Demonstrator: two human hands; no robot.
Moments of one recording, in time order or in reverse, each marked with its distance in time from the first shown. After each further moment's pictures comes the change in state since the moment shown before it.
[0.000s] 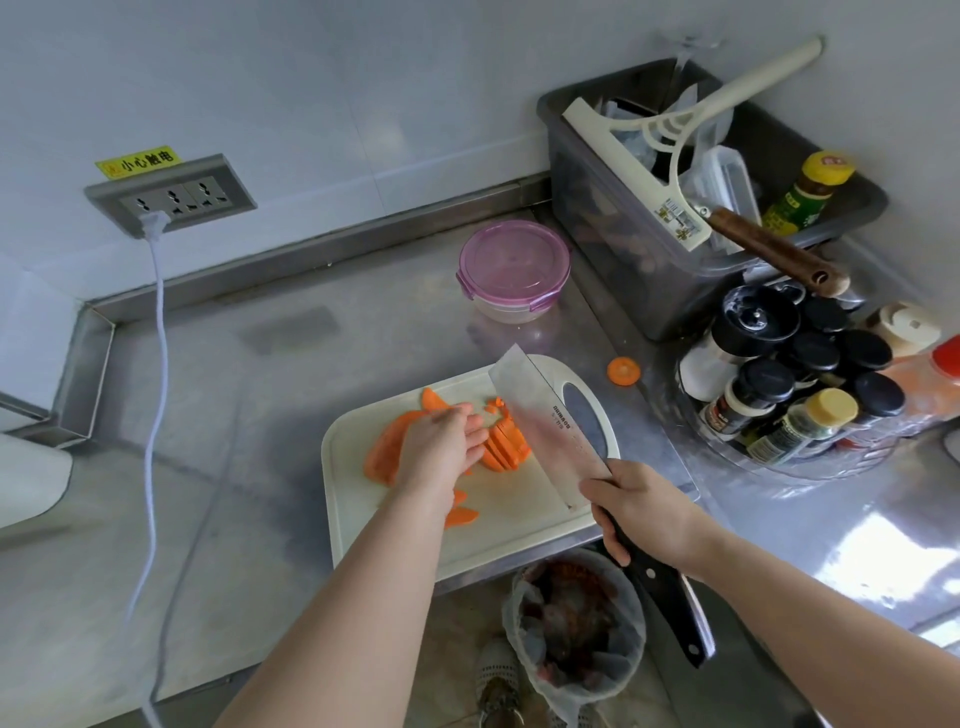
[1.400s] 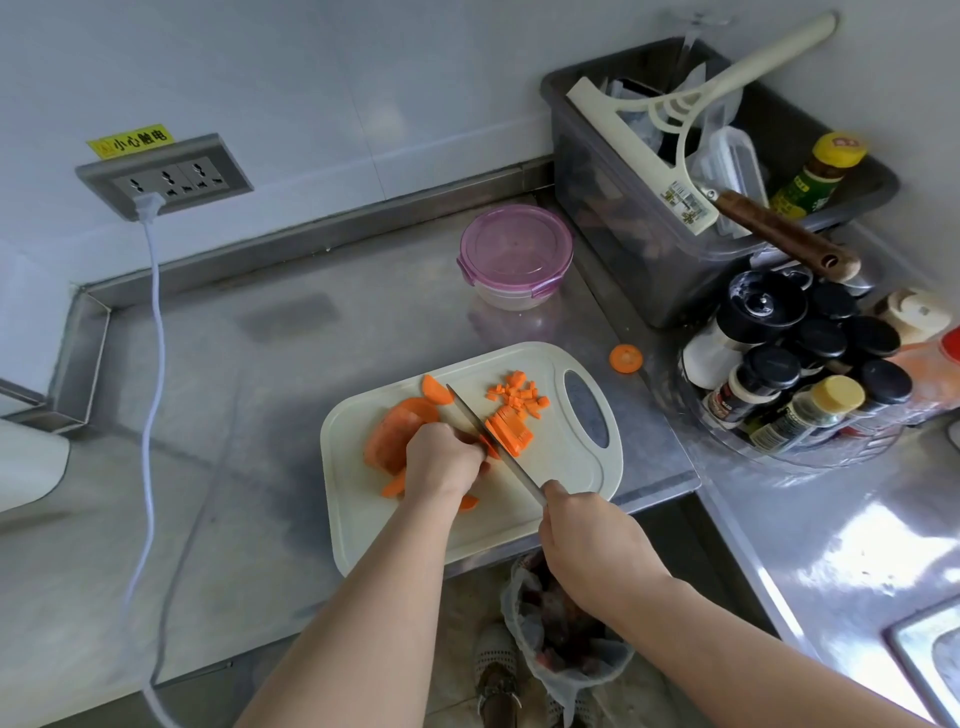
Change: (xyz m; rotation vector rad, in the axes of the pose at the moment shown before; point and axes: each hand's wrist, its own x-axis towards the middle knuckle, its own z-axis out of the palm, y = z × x) left_hand 0.038 -0.042 -0.011 0.637 0.047 0.118; right_hand 0.002 0.003 0.060 -0.784 0.105 -0.054
